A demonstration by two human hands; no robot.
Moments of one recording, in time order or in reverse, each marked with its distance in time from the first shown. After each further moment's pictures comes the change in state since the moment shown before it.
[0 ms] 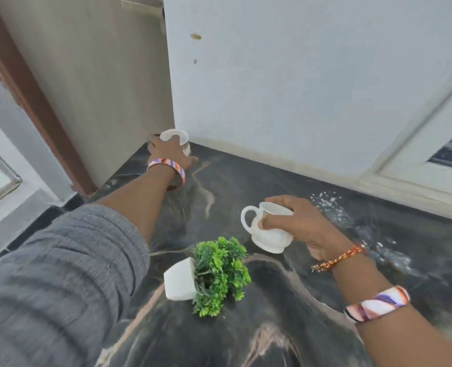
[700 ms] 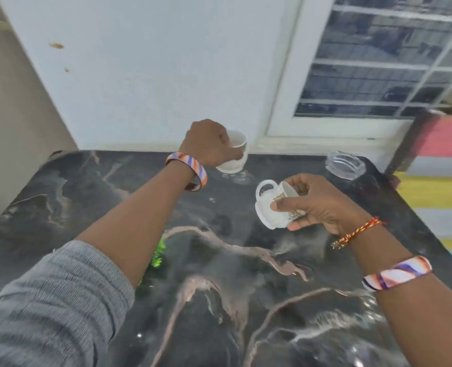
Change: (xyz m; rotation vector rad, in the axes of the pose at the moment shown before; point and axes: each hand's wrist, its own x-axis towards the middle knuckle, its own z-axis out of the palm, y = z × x) left_hand -0.164 0.180 0.014 -0.288 -0.197 0.690; right_hand -0.141 0.053 -0.114 0.194 0.307 0.113
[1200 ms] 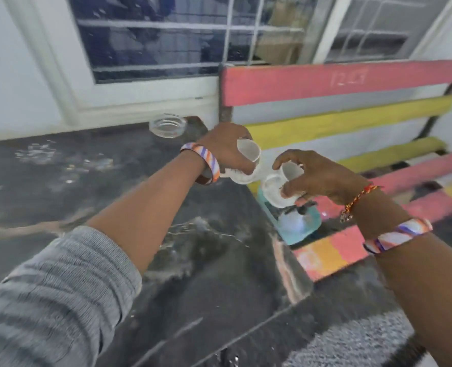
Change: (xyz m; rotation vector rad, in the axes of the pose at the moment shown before) left_hand -0.106 0.312 0.256 0.090 -0.517 0.507; right_hand -0.192 0.154 -0.305 -0.188 0.214 0.013
